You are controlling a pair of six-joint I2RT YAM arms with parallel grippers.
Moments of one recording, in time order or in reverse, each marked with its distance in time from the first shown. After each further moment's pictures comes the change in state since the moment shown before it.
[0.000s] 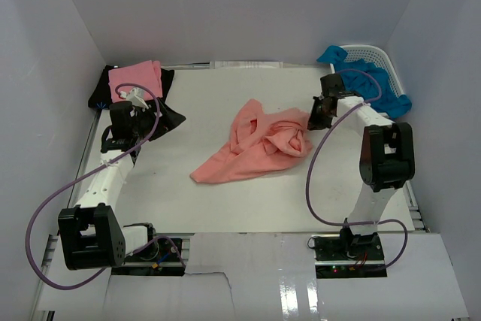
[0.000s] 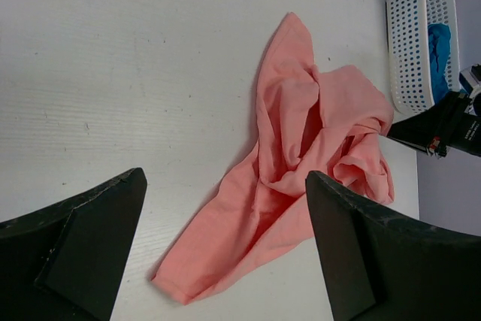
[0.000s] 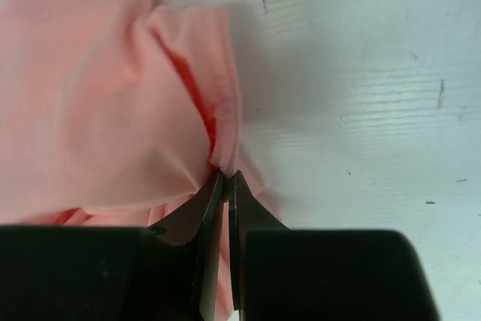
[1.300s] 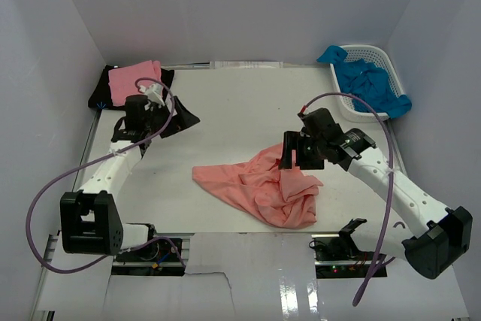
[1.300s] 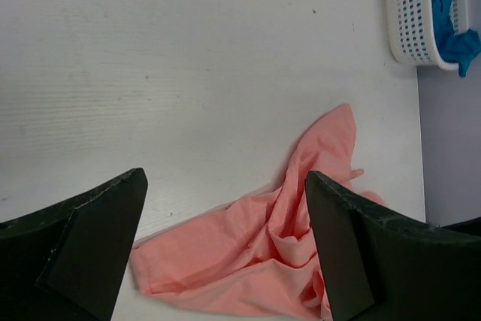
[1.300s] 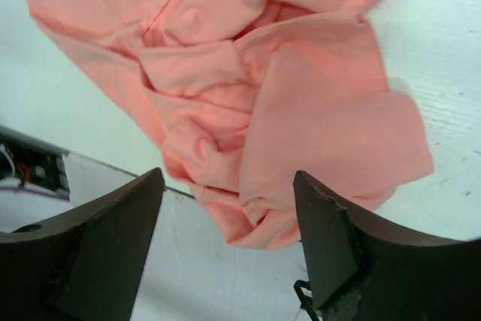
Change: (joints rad) left arm -0.089 0.076 0.055 -0.039 0.014 0.035; right arm 0.451 -0.682 -0.302 -0.322 -0.055 0.112
